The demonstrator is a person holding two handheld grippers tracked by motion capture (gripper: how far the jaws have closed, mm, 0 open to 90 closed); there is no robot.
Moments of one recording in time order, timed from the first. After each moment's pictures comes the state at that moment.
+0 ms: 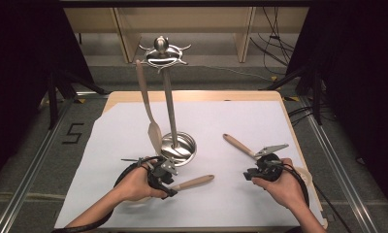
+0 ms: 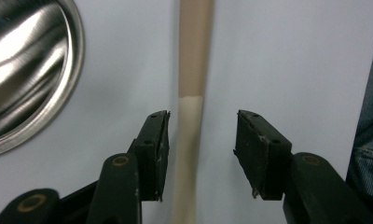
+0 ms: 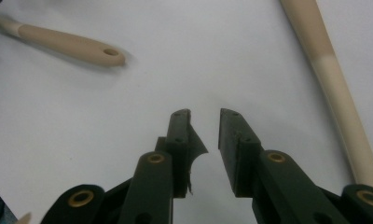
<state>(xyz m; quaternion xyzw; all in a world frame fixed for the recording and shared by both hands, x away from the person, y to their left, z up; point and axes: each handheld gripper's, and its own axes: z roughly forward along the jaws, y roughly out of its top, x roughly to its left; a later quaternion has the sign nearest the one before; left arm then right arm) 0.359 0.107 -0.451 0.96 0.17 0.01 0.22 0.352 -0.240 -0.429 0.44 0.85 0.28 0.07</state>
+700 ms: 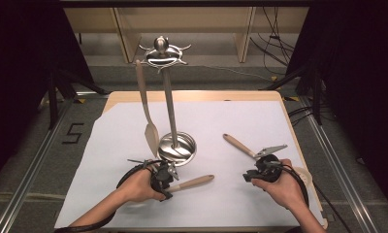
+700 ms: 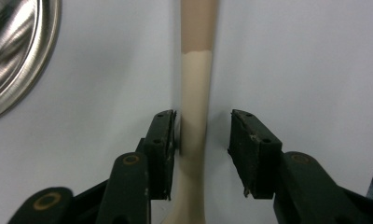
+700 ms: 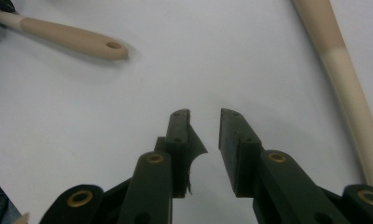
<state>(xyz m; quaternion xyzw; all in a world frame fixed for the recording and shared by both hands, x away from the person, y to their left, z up) 0.359 0.102 -0.460 0.98 0.16 0.01 0.14 0.351 -0.239 -0.433 0.44 0.85 0.28 0.06</state>
